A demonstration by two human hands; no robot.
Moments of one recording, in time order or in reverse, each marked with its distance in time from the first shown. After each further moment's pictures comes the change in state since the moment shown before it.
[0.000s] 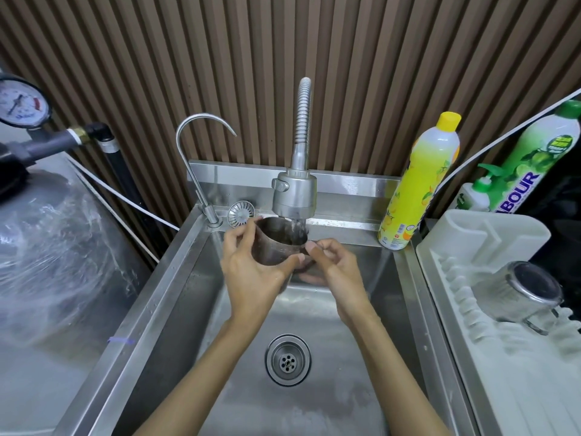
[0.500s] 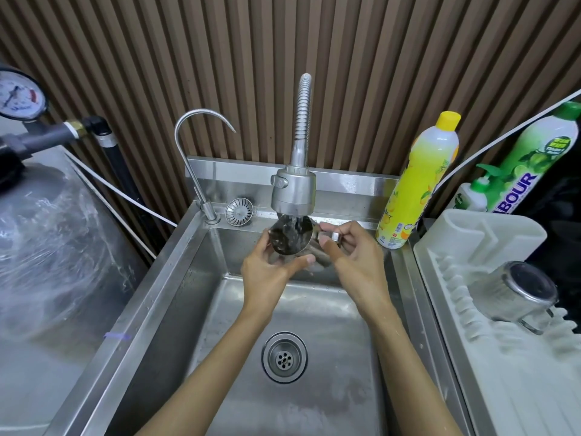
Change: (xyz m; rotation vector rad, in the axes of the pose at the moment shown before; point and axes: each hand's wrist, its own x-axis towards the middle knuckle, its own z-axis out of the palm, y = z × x) left_hand -0.006 -0.001 0.018 -0.469 -0.271 -0.321; right_hand -0.009 -0.029 -0.011 -0.387 0.166 -0.220
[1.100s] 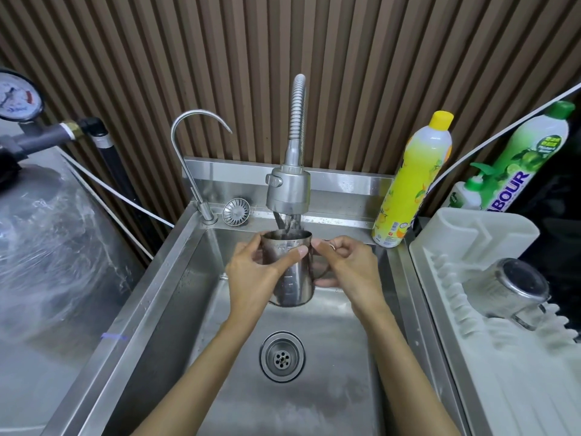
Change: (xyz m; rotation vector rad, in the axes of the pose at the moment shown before) left_hand -0.006 0.010 -0.012 0.299 0.093 0.049; right_hand -0.001 0.014 -0.002 0.104 -0.039 0.234
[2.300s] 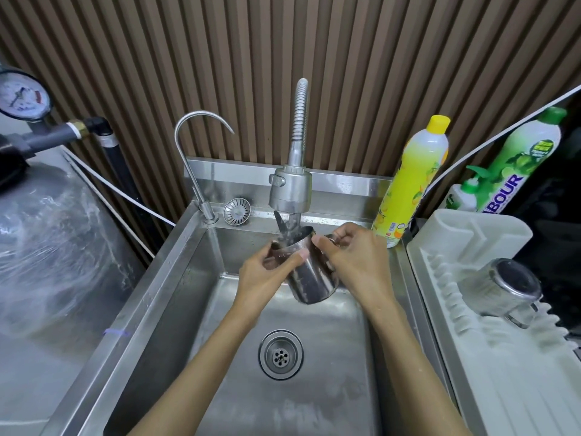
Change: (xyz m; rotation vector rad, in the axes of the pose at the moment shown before) left_hand -0.003 -0.007 0.002 -0.179 -0.214 -0.160; right_hand -0.005 -0.025 -0.005 -0.525 0.152 -0.231
